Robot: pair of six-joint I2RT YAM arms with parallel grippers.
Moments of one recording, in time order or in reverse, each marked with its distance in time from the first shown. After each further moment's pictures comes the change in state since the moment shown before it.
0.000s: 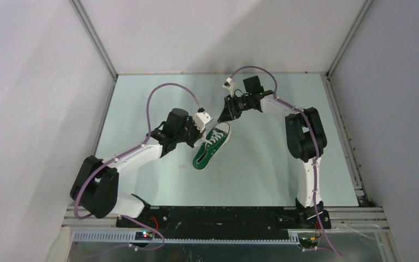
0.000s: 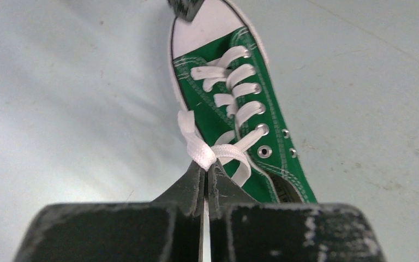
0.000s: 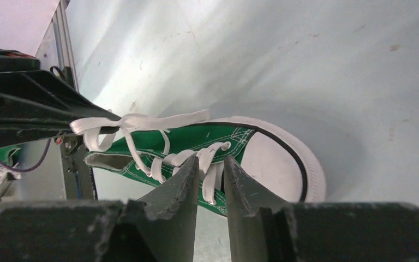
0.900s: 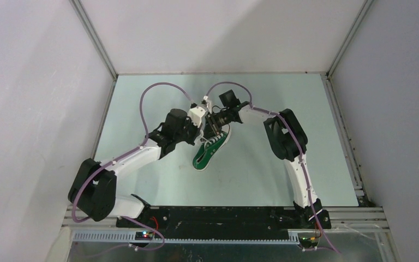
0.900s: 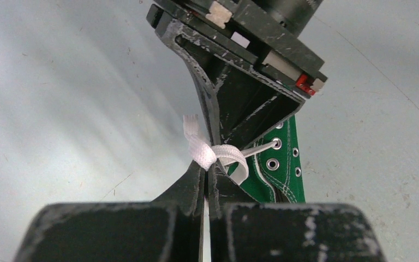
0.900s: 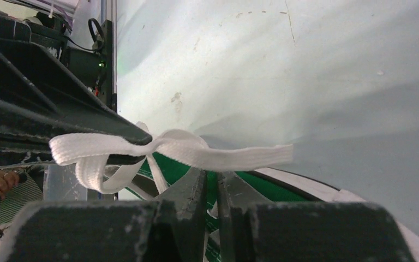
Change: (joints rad) left arm 0.000 -0.025 -0.026 0.047 -0.161 -0.217; right arm 0.172 0.115 0.018 0.064 -0.124 0.003
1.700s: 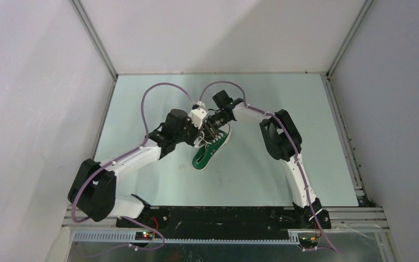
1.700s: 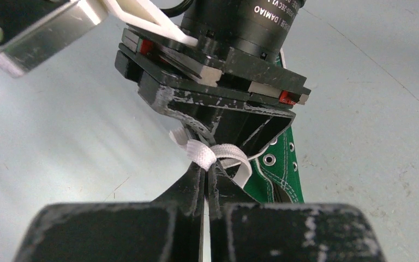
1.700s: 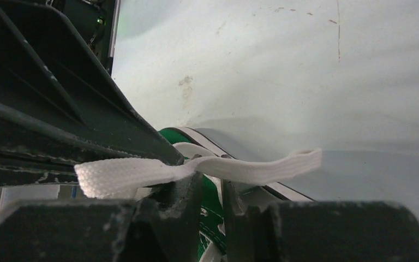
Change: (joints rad) left arm 0.000 -0.007 0.000 -0.009 0.029 0.041; right arm 0.044 0.060 0.146 -0.240 -0.045 -0.305
